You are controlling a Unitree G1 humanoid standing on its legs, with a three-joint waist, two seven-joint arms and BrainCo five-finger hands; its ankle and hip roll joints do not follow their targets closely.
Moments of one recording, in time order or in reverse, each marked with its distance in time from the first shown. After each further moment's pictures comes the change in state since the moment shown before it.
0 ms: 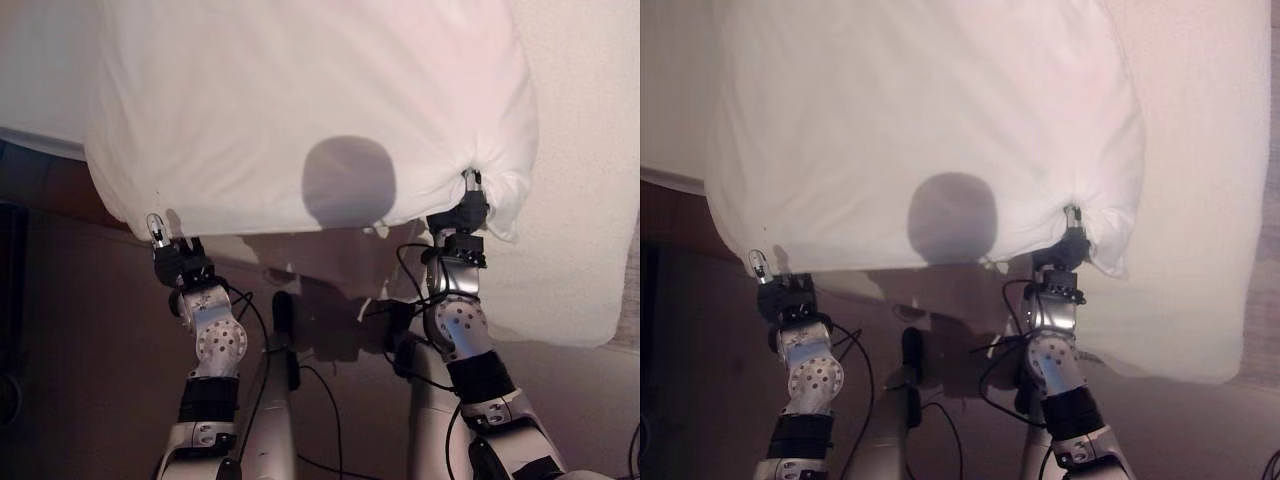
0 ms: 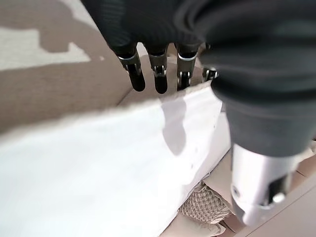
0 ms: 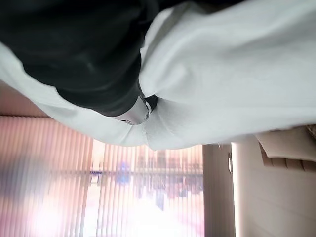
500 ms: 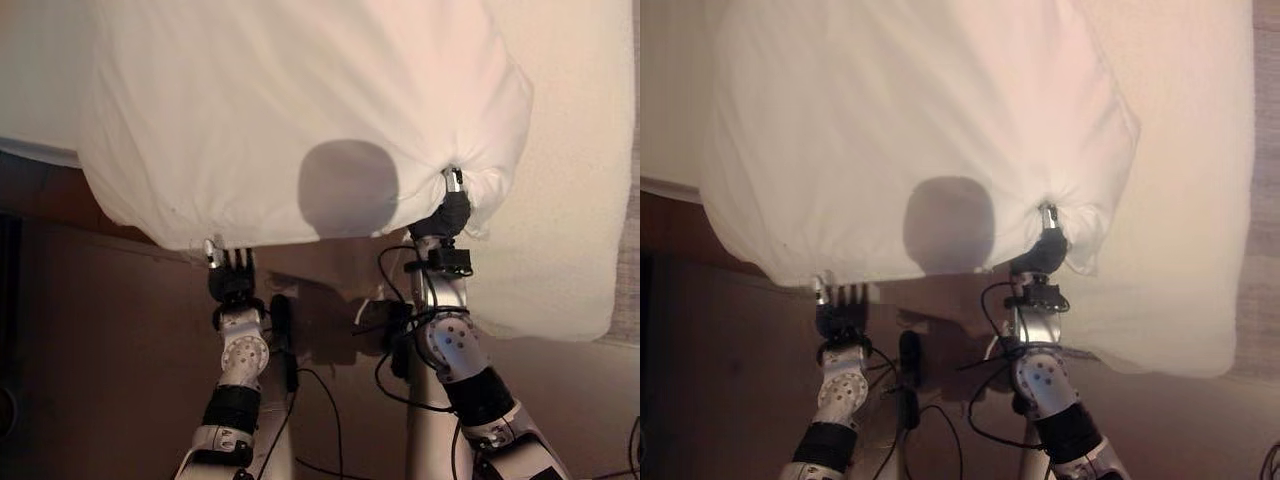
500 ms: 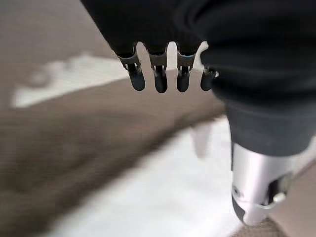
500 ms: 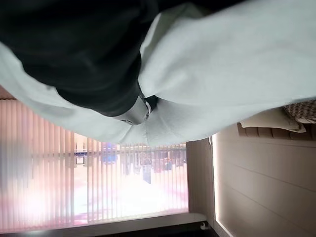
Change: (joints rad) left arm -0.020 -0.062 -0.106 0.268 -0.242 0.102 -0.258; right arm 0.028 -0.024 0.122 -0.085 -0.001 0.001 0.065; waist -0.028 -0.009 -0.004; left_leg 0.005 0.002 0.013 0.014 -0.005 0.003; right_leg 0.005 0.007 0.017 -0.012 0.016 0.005
